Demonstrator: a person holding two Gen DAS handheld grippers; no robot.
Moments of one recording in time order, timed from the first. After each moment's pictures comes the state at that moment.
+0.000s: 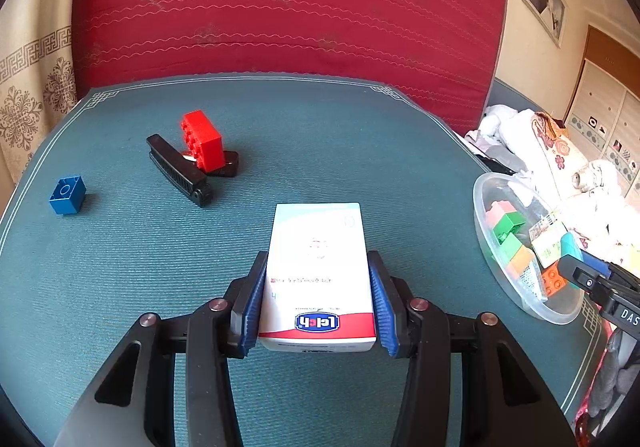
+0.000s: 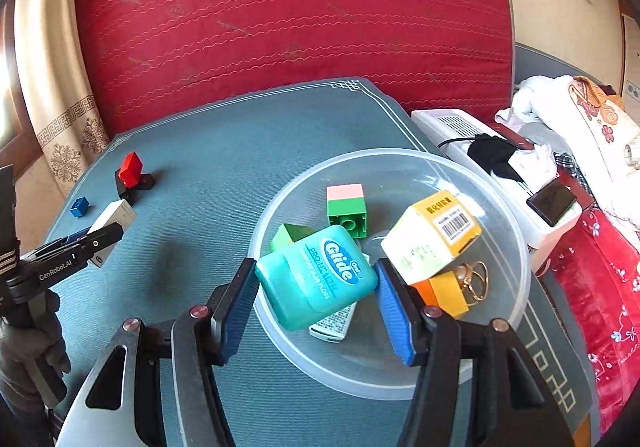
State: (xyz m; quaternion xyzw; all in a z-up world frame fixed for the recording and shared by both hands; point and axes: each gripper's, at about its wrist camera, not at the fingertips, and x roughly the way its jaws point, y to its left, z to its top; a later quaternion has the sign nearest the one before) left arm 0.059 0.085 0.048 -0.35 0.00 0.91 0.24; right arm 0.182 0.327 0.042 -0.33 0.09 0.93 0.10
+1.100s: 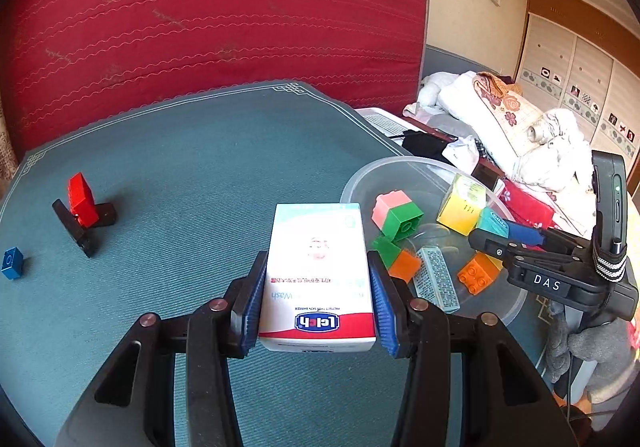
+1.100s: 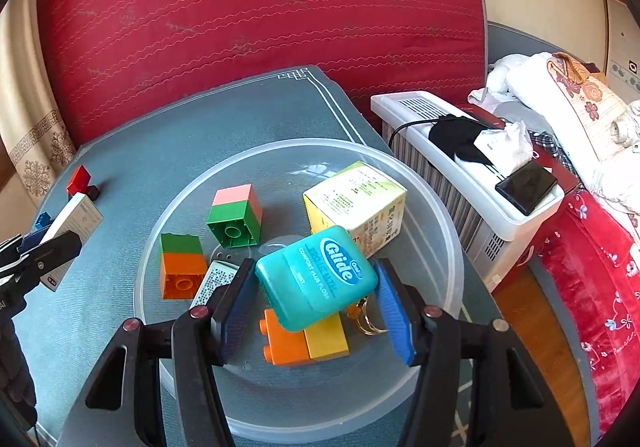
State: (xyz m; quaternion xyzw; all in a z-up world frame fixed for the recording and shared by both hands) left arm 0.104 0.192 0.077 -0.33 0.07 0.88 0.33; right arm 0.181 0.407 0.025 -0.34 0.12 0.92 0.13
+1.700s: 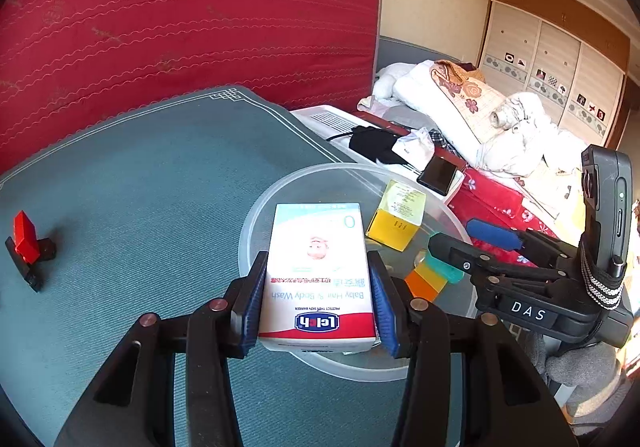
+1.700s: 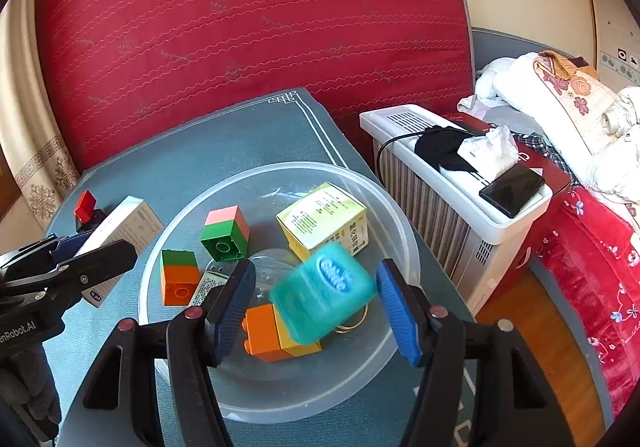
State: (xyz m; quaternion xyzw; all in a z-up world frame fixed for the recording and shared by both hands) left arm 0.120 0.262 0.085 -0.33 0.09 0.86 0.39; right arm 0.204 0.423 0.038 -0.31 0.14 0.93 0.14
